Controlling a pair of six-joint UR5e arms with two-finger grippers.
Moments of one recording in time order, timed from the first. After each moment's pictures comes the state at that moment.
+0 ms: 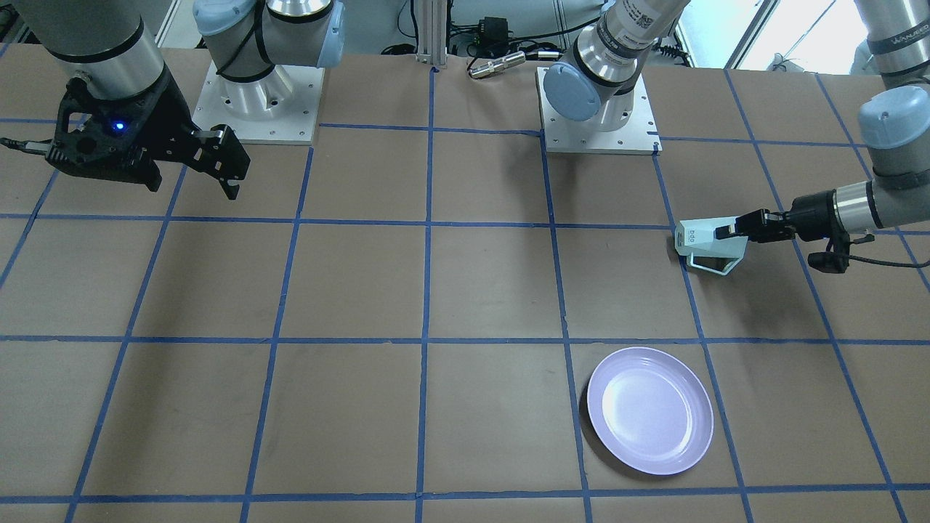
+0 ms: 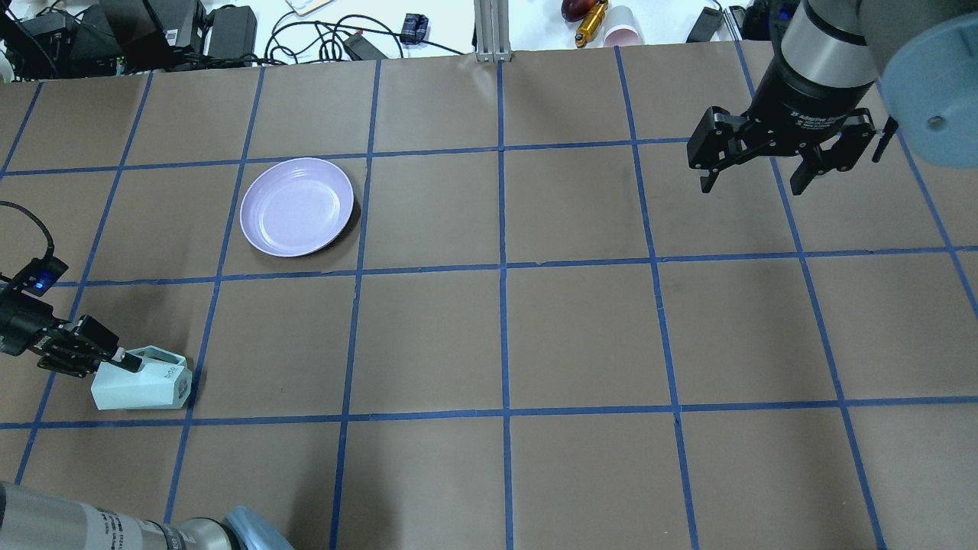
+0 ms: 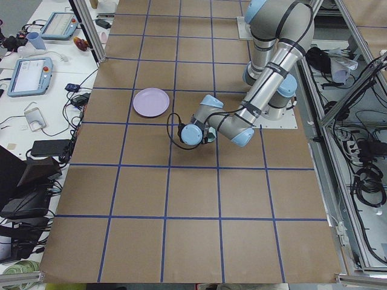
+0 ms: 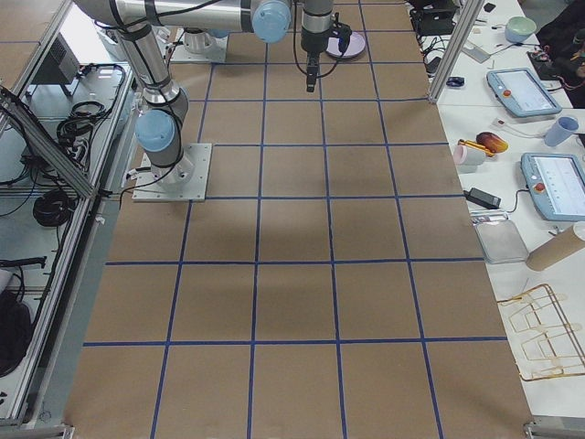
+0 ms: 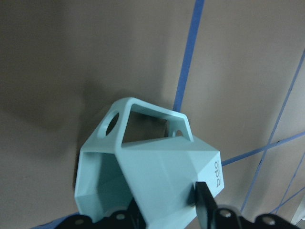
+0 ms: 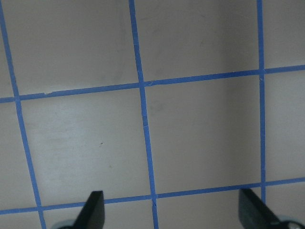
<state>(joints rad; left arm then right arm) -0.69 -1.90 -1.86 -1.60 1.37 0.83 1.52 -1.59 1.63 -1.60 -1.59 0.04</state>
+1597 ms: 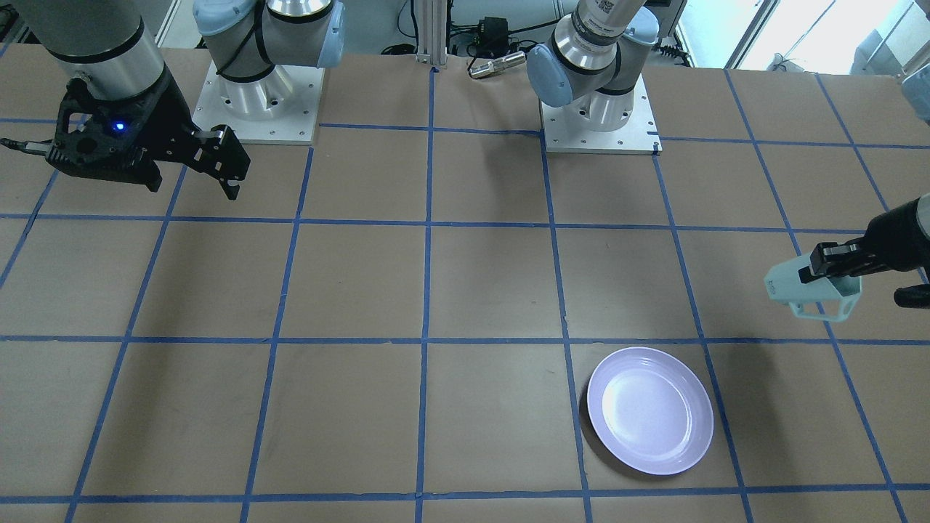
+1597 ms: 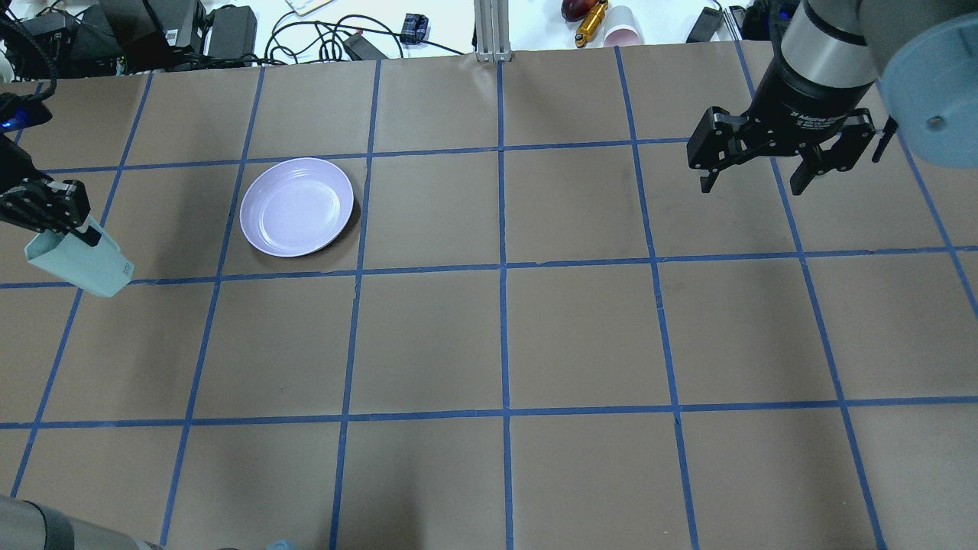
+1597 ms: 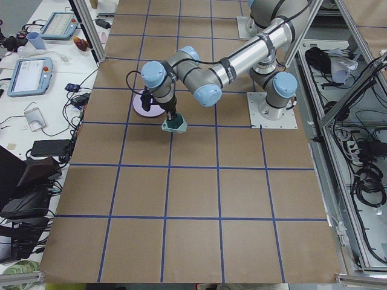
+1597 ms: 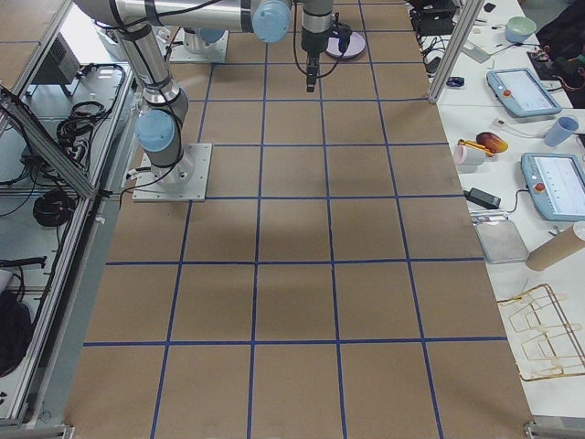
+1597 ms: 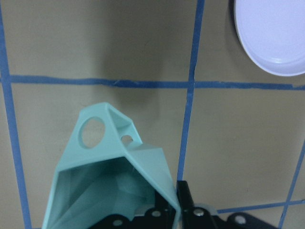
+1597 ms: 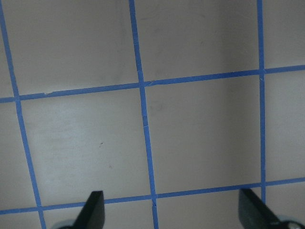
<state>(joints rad) -1.03 -1.85 -1.52 -1.53 1.54 0.55 1.52 -1.59 1.63 -1.60 -1.59 0.04</state>
